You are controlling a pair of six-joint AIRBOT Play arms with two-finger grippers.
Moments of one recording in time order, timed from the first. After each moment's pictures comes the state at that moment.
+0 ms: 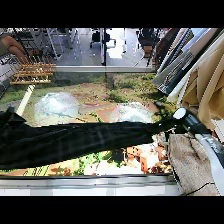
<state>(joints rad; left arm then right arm) 0.58 -1.76 1.70 0.92 -1.66 -1.28 -0.05 -1.35 1.13 -1.21 1.17 1.30</state>
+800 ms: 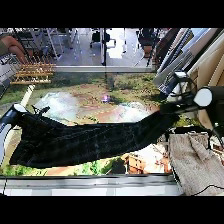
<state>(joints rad) 0.24 -1.74 1.37 0.97 -1.53 -1.25 0.14 -1.19 1.44 -1.48 1.31 1.53</state>
